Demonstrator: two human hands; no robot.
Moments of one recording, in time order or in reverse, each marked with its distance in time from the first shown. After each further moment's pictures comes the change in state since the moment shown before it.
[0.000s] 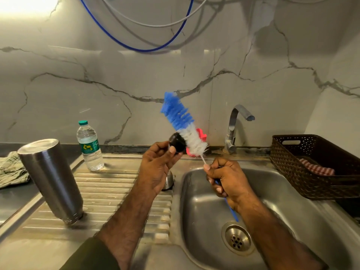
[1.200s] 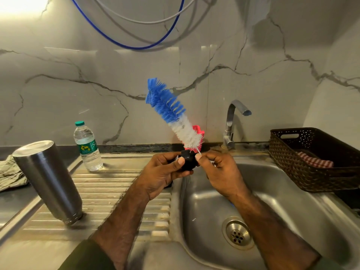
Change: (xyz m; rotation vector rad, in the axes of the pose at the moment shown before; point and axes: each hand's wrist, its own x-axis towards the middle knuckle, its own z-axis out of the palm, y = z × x) left_hand -0.016 0.004 0.000 0.234 -0.326 -0.248; right_hand 0.011 0.008 0.002 -0.423 0.034 -0.541
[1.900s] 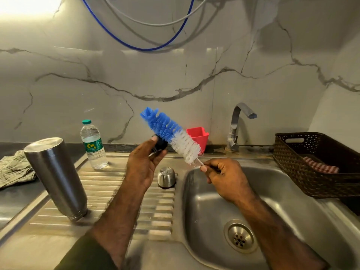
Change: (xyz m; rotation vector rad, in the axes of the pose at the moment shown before) left_hand 0.004 0.027 -0.021 -0.294 0.564 0.173; right_hand -0.007 -0.008 -0.007 -0.309 -0.114 0.100
